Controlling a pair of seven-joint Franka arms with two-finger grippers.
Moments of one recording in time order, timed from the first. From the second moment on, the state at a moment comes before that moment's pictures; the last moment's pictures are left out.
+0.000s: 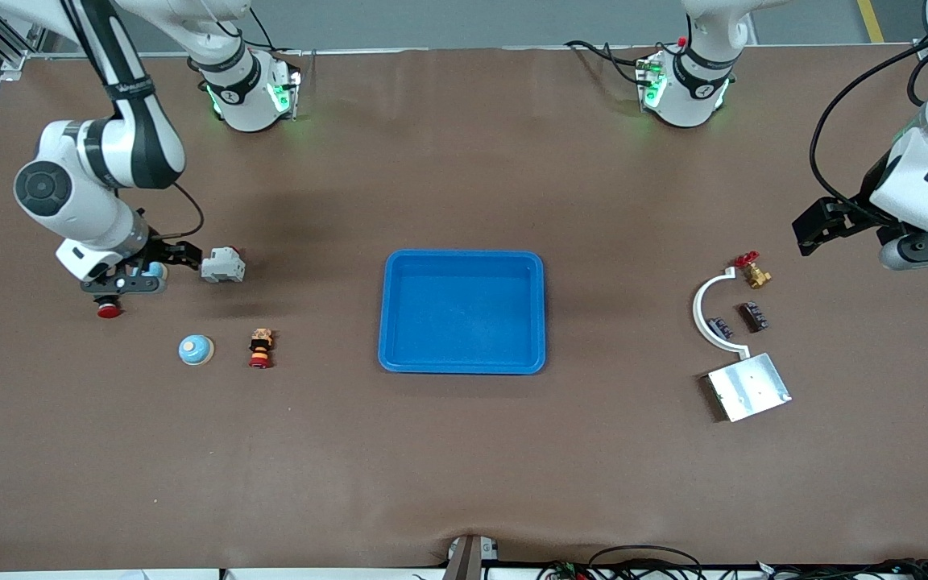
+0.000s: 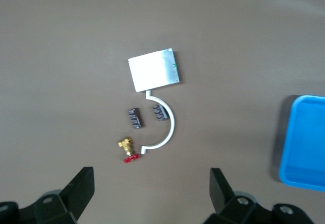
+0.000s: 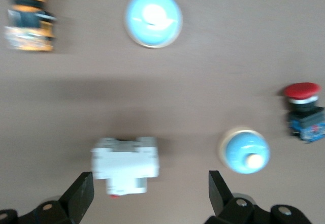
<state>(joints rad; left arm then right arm) 0.24 0.11 -0.45 -1.43 0.15 1.57 -0.28 -0.05 0.05 0.04 -2.36 -0.10 2.31 0.03</state>
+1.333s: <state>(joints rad) -0.07 -0.09 -0.11 -1.58 0.06 1.52 -0.27 -0.01 -0.06 0.01 -1.72 -0.04 1.65 0.09</state>
